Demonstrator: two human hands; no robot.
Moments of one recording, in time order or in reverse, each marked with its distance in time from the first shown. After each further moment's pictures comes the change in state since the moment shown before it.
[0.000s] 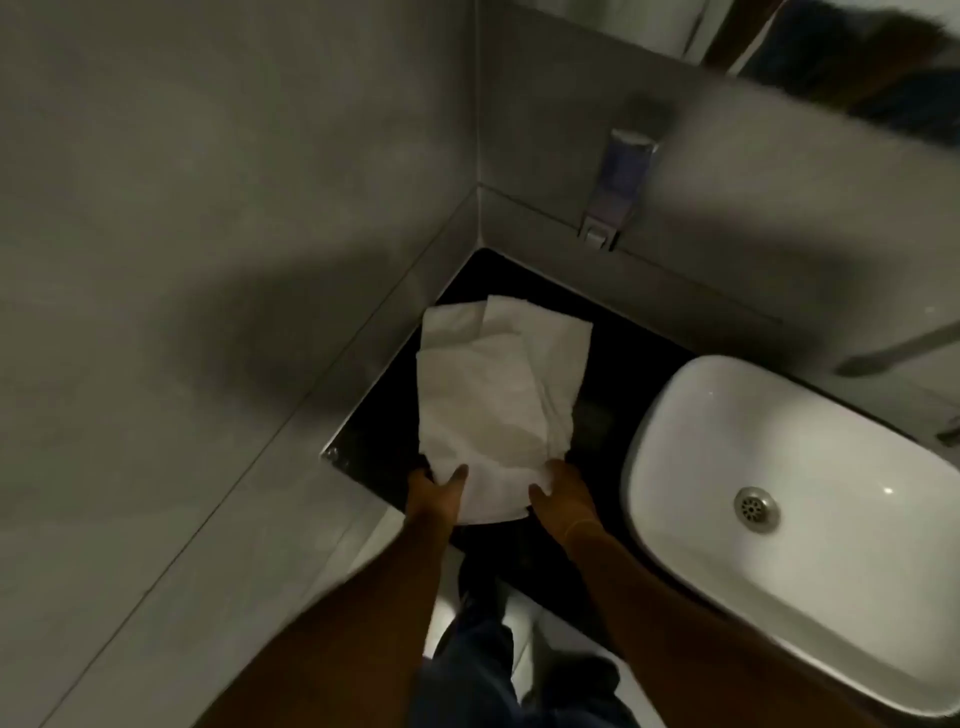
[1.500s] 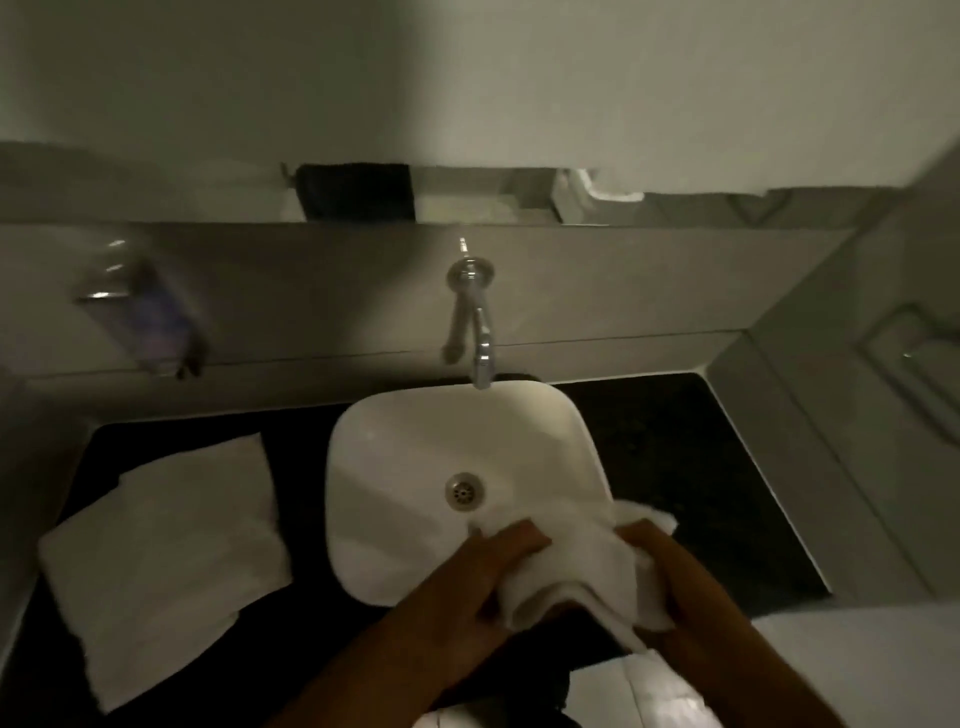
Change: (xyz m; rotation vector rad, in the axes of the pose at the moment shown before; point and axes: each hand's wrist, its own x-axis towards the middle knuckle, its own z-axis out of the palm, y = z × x) left_hand -0.334 0.062 0.160 -0.013 -1.378 -0.244; right_hand -0.325 0.121 -0.254 1.476 0.558 0.337
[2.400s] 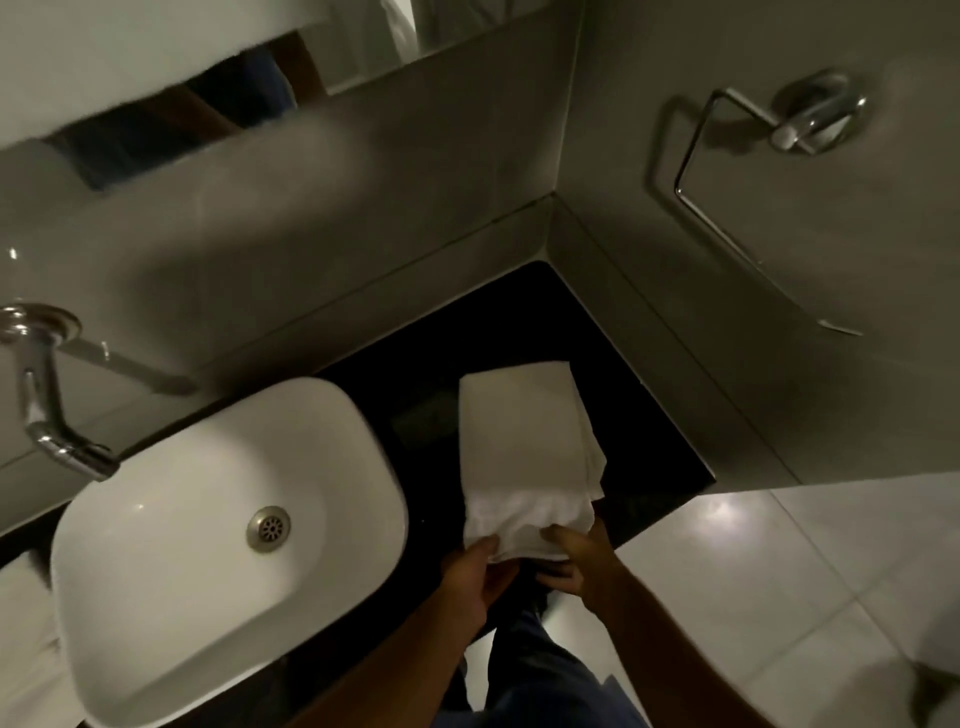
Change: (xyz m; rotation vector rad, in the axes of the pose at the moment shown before) left_hand 0.352 -0.239 0.060 0.157 0.747 -0.265; right_hand 0.267 0.030 -0.303 0.183 0.190 0.273
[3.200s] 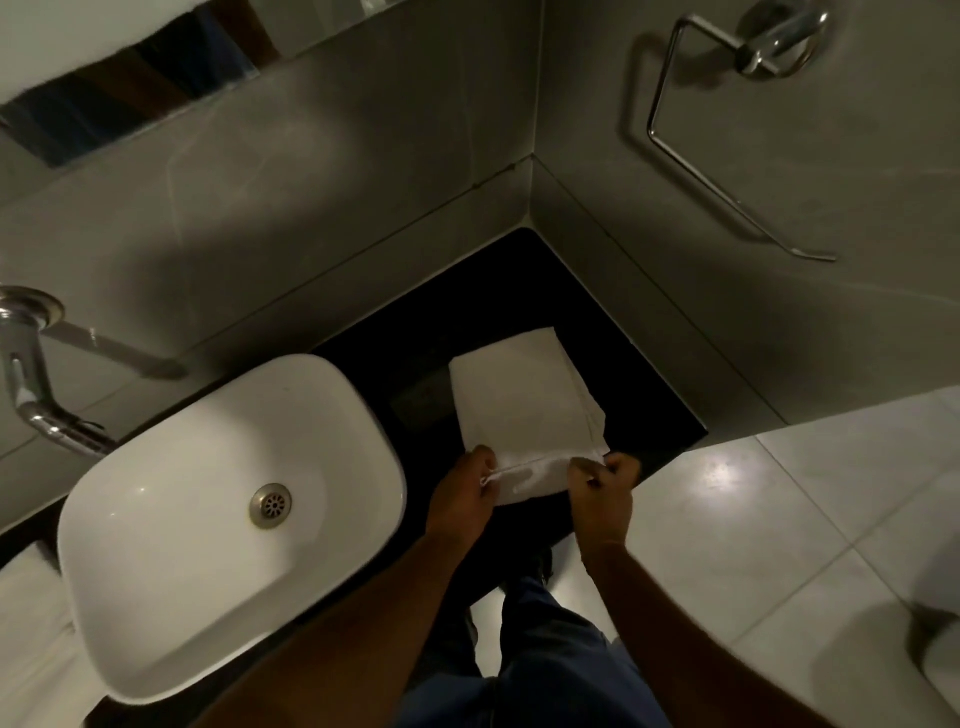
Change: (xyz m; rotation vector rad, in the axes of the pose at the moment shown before) left_hand 0.008 0.038 -0.002 1.466 -0.035 1.042; right_hand -0.003 0.012 -0.009 -0.080 0.344 -0.643
